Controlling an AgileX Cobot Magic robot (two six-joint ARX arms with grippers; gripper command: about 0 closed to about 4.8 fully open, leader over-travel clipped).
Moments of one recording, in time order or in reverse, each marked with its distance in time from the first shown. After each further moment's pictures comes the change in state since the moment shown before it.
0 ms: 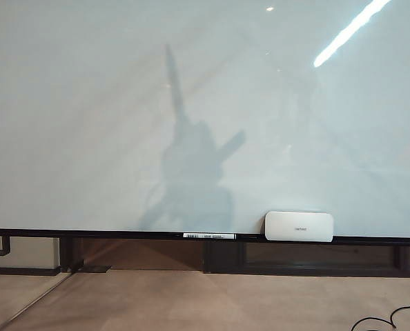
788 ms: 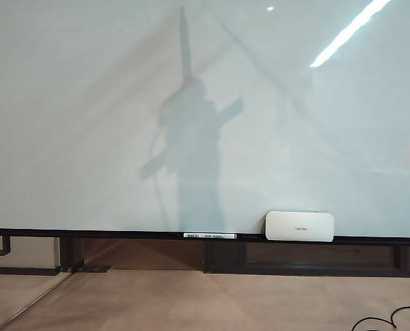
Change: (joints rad) left arm 0.000 0.046 0.000 0.017 -0.113 0.068; right arm 0.018 0.205 0.299 -0.181 0.183 -0.043
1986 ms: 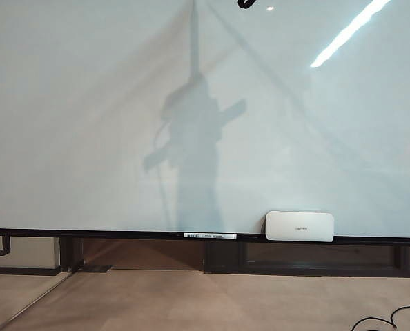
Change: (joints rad) left arm 0.000 0.000 0.000 -0.003 -0.014 0.038; right arm 0.000 0.057 0.016 0.069 0.082 0.001
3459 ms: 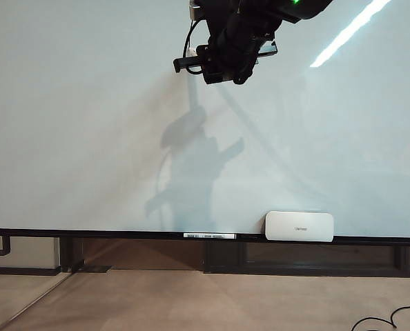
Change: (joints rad) left arm 0.000 0.000 0.000 -0.002 0.000 0.093; right arm -0.014 0.159 0.000 -0.195 0.054 0.052
